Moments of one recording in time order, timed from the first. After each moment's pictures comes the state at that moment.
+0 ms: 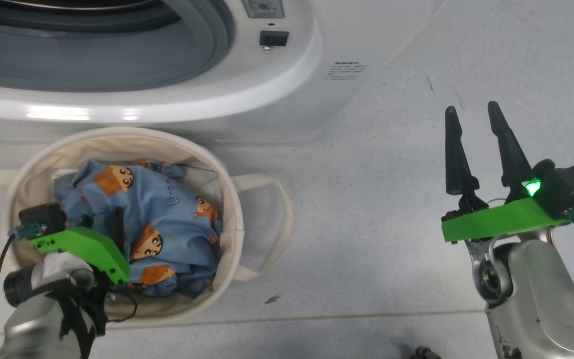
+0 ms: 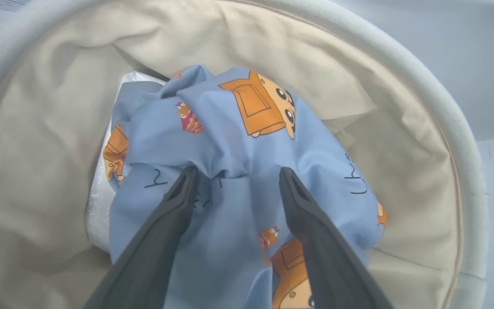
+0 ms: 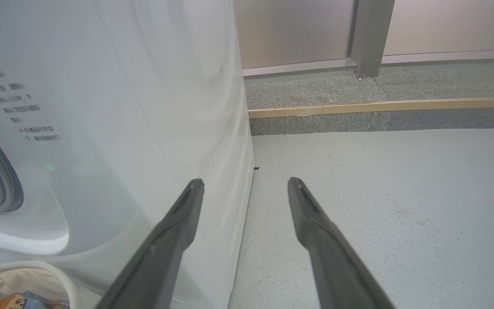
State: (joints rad) left arm -0.81 0.22 -0.50 1.29 -0.85 -0.12 -0.18; right arm -0.39 -0.05 0.04 0.17 0.21 0.13 -0.25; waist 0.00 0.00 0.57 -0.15
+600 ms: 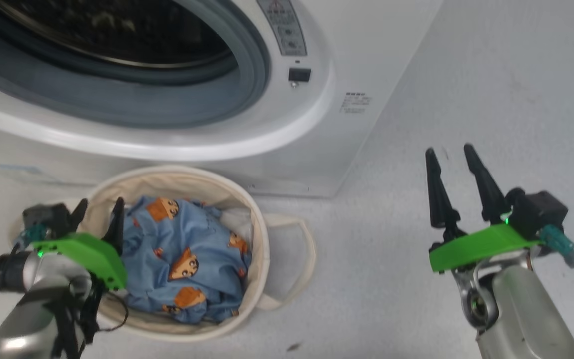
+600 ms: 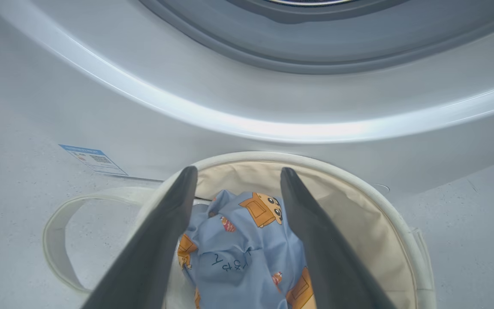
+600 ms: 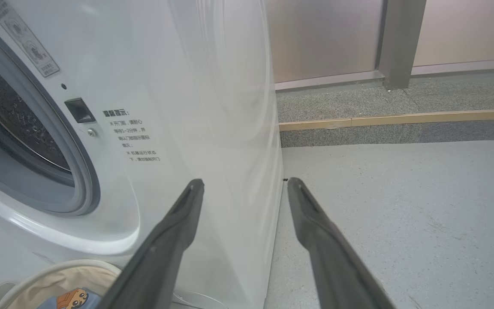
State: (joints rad) left arm -0.70 0.30 -0.49 1.04 -0.66 -0.06 -0.25; right arm -0.34 -0.05 0.08 0.28 0.23 0.13 -0.25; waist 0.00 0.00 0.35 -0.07
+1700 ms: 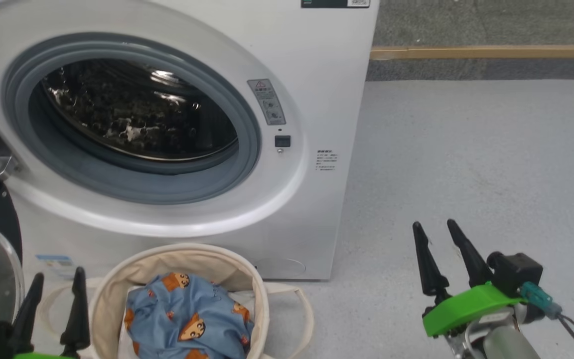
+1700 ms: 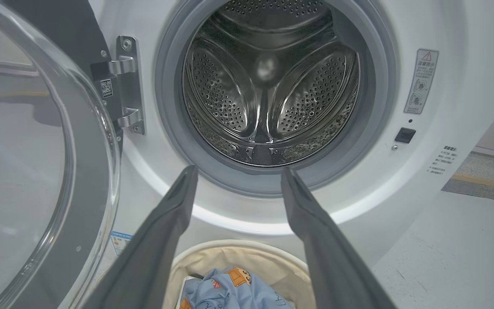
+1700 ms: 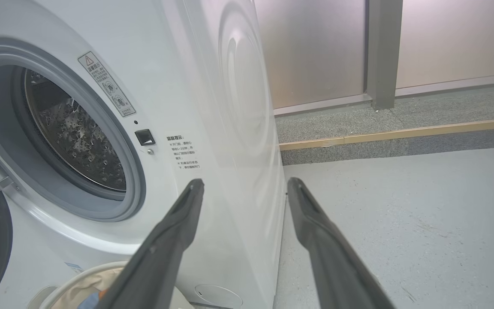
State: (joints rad) left arm 0.03 0.36 -0.05 0.10 -0.51 0.05 -0.21; right arm -0.18 -0.05 0.12 0.34 0.27 0.13 -0.25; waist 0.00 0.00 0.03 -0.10
